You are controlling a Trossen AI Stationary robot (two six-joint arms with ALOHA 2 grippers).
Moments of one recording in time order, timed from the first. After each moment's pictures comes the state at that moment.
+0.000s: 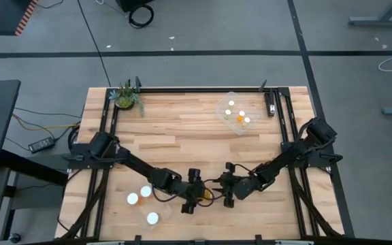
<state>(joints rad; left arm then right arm) -0.43 2.04 1.22 0.00 -0.25 -0.12 0.55 1.78 0.71 0.37 0.50 0.49</state>
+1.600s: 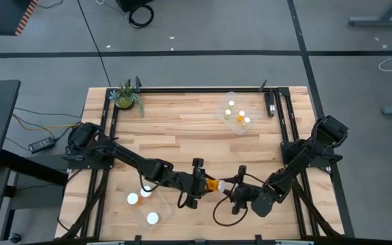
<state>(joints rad) -0.40 1.83 1.22 0.14 -0.34 0.06 0.77 1.66 0.78 0.34 1.02 0.05</state>
